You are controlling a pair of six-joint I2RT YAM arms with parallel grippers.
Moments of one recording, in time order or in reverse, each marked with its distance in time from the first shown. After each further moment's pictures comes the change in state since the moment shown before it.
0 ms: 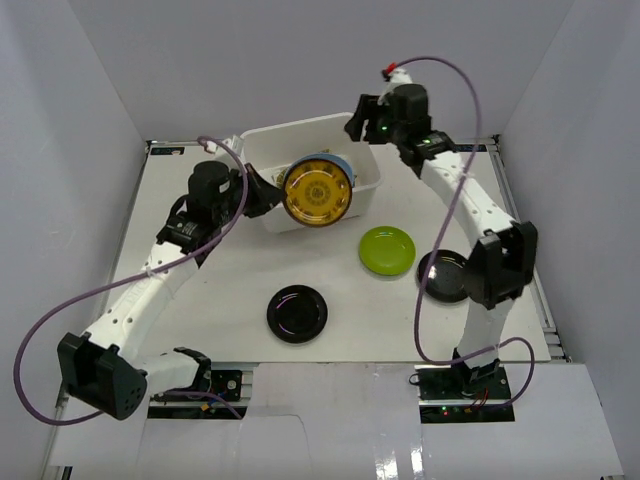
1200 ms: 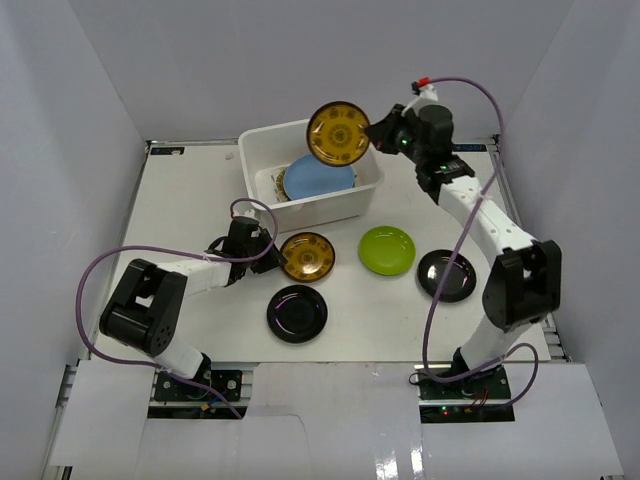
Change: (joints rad) left arm 0.007 0.390 -0.410 0.361 -0.066 -0.028; right arm -0.139 -0.325 -0.483 0.393 -0.094 0.195
